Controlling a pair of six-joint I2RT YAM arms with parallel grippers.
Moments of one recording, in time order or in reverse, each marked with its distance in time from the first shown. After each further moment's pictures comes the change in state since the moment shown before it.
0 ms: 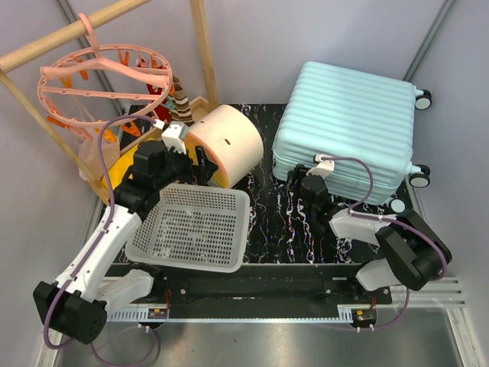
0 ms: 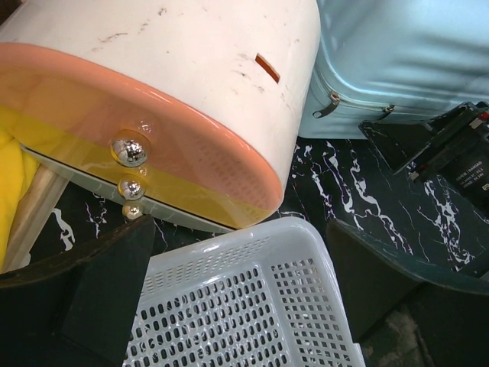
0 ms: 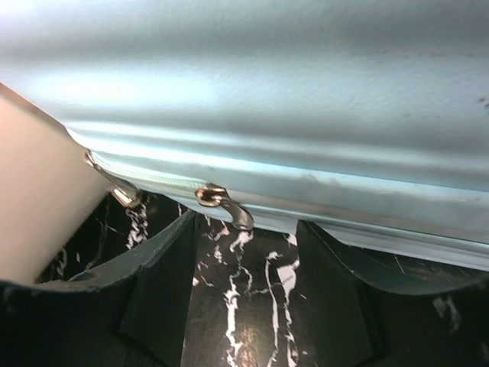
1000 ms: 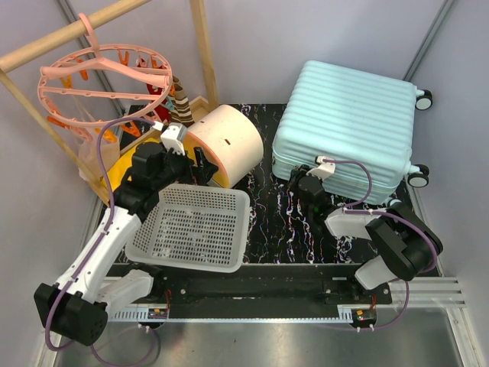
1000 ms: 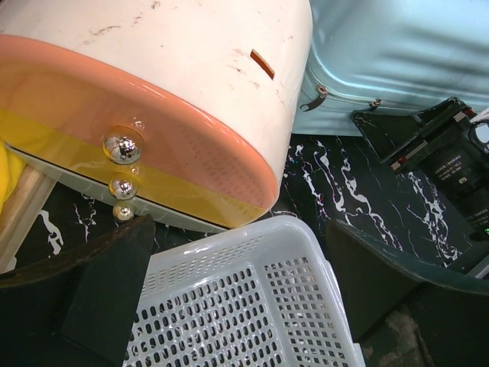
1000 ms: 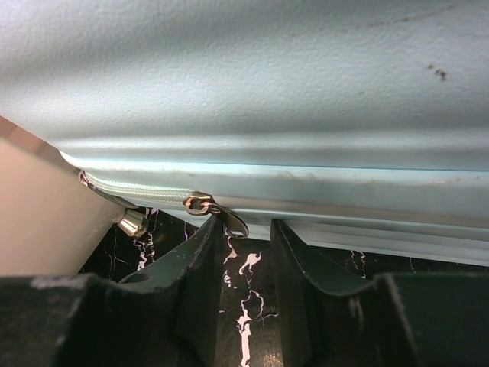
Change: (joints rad) left arm 0.024 -0.011 -0.031 0.031 0.050 -0.016; right arm 0.014 0.086 -0.006 0.153 0.090 0.070
